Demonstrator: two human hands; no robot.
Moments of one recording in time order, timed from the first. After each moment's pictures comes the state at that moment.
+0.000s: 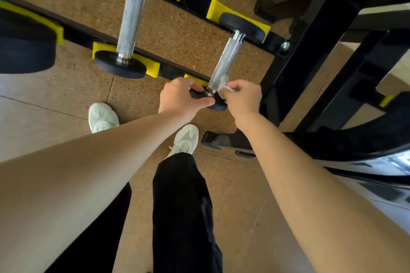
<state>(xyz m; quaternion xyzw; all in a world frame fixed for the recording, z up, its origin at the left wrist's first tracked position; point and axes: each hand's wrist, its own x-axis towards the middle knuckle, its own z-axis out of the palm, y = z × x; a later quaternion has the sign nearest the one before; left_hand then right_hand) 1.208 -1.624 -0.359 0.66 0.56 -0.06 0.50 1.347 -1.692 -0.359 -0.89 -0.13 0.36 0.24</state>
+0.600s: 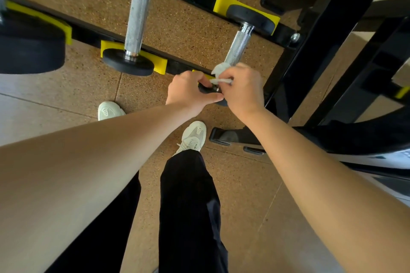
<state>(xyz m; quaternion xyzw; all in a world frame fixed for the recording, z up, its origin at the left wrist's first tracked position) 1.205 -1.615 -0.362 0.68 0.52 -0.08 0.51 1.341 -1.683 -0.354 -0.83 -0.49 0.25 0.12</state>
